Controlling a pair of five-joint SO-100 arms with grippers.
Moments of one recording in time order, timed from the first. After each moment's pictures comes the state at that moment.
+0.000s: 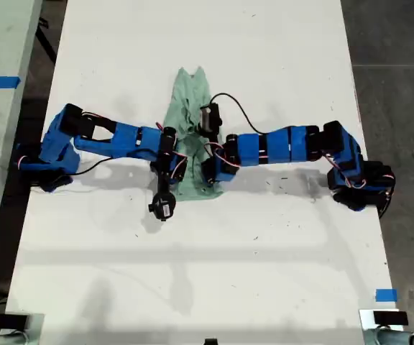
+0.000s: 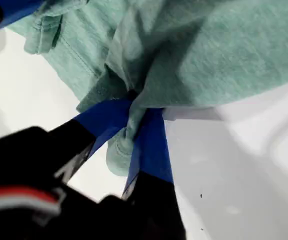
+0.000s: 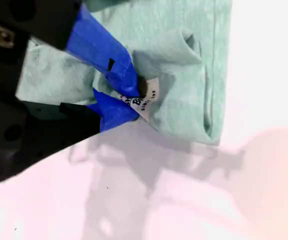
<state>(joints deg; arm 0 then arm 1) 7.6 48.4 60.5 80.9 4.0 4.1 52.1 60.7 70.5 -26.5</state>
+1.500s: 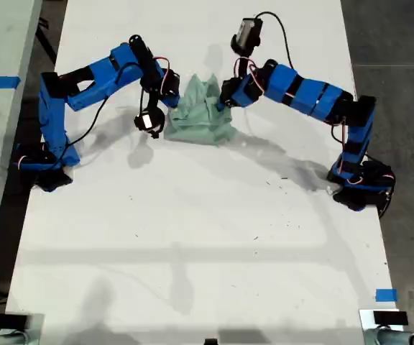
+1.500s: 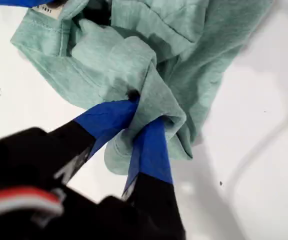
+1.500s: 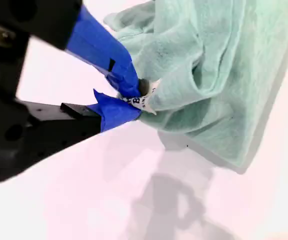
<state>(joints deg) -26.0 62.1 51.4 81.6 39.6 33.8 71.1 65.1 64.5 -43.0</state>
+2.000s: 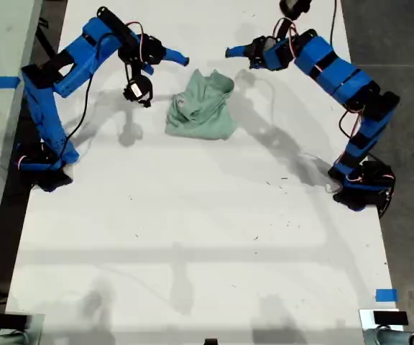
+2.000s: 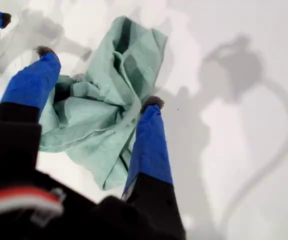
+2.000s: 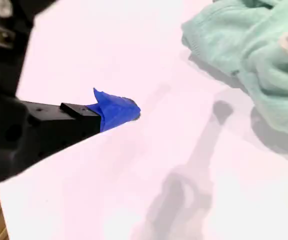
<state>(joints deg) -42.0 71.5 57.2 77.9 41.7 52.1 83.7 72.9 60.6 -43.3</state>
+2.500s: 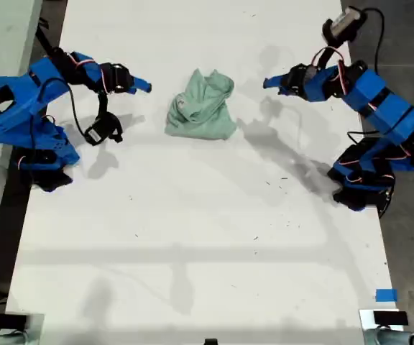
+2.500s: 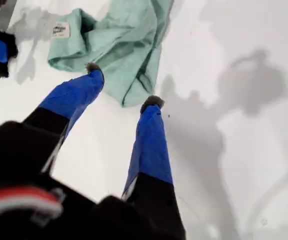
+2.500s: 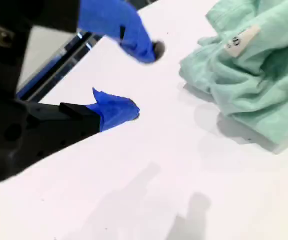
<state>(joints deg) -32.2 130.6 124.2 51.3 38.0 47.2 136.1 121.6 60.9 -37.5</state>
